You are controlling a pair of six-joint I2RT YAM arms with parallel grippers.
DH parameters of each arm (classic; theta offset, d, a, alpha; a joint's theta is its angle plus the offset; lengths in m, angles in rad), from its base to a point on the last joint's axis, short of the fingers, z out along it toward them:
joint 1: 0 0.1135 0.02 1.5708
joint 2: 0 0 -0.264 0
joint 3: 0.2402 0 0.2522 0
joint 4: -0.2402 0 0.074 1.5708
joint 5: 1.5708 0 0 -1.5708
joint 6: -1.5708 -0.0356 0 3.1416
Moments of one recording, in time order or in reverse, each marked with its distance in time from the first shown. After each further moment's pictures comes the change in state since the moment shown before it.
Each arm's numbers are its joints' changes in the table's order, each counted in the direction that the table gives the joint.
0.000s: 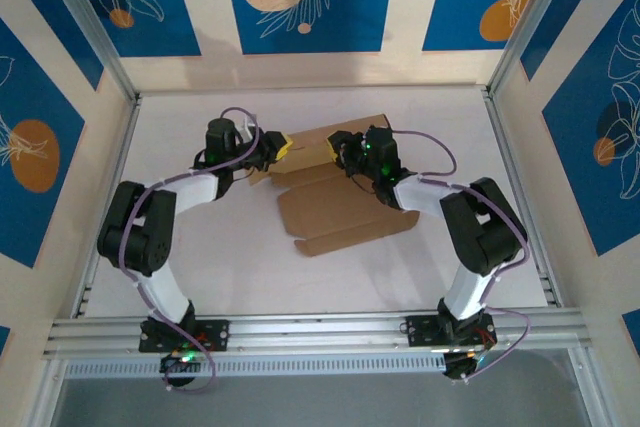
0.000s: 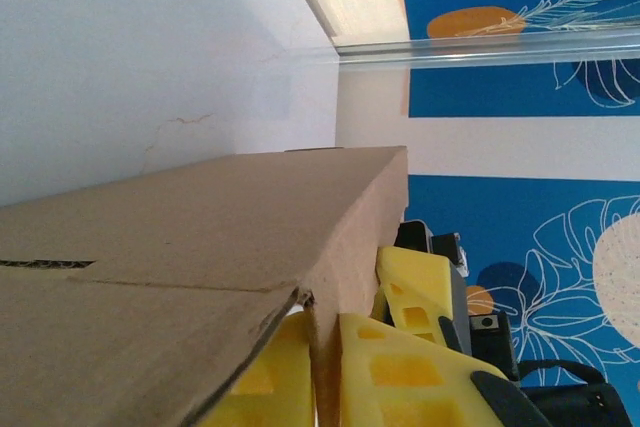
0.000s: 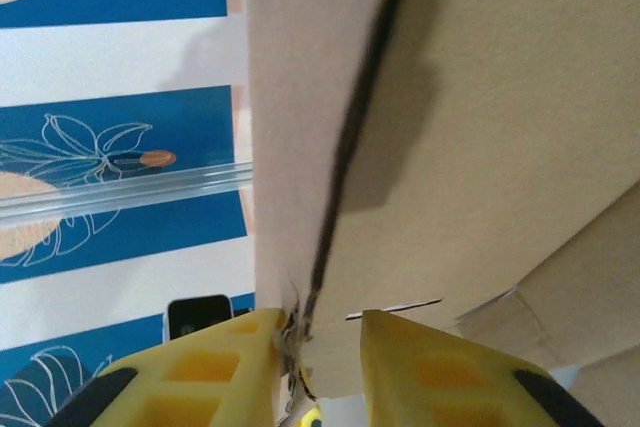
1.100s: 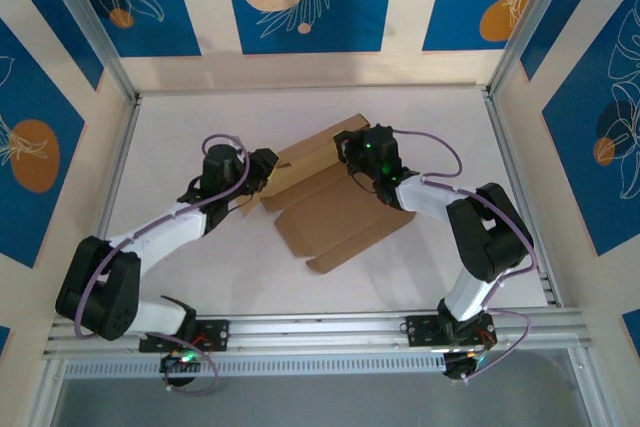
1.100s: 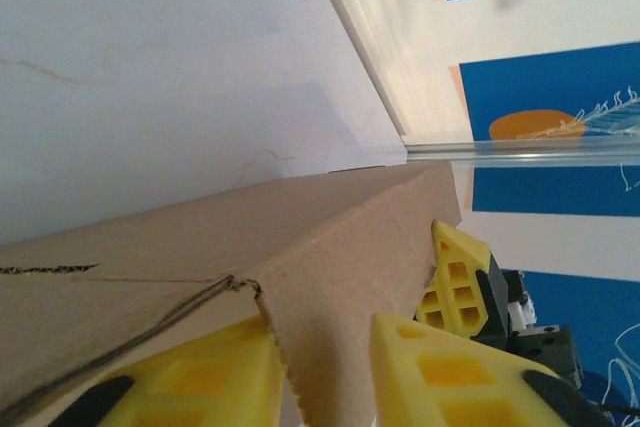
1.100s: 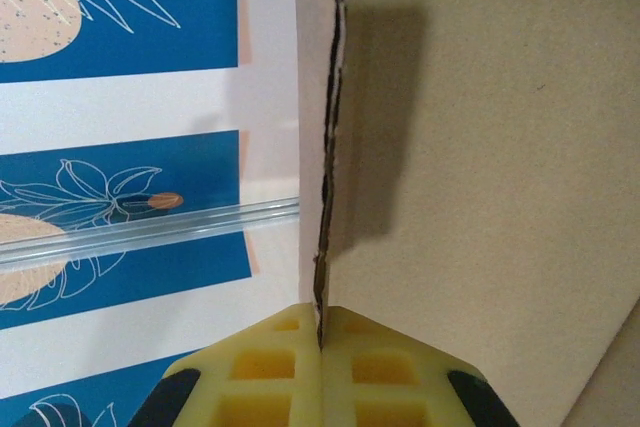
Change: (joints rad) left arm -0.152 0.391 -0.234 -0.230 -0.486 0.015; right arm 0.014 0.055 0.002 -0.074 0.117 -0.010
